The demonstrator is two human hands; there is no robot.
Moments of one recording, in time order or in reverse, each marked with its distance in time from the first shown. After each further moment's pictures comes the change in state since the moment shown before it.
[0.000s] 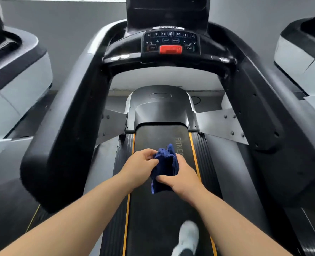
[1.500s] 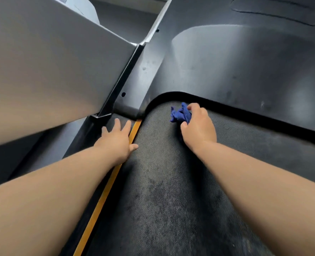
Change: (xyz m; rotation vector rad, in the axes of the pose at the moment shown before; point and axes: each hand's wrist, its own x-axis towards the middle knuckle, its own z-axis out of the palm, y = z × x) left_hand 0.856 -0.577 -0.015 0.850 0.030 -0.581; right_hand 1.013 0.421 0.210 -0.650 0.042 -0.217
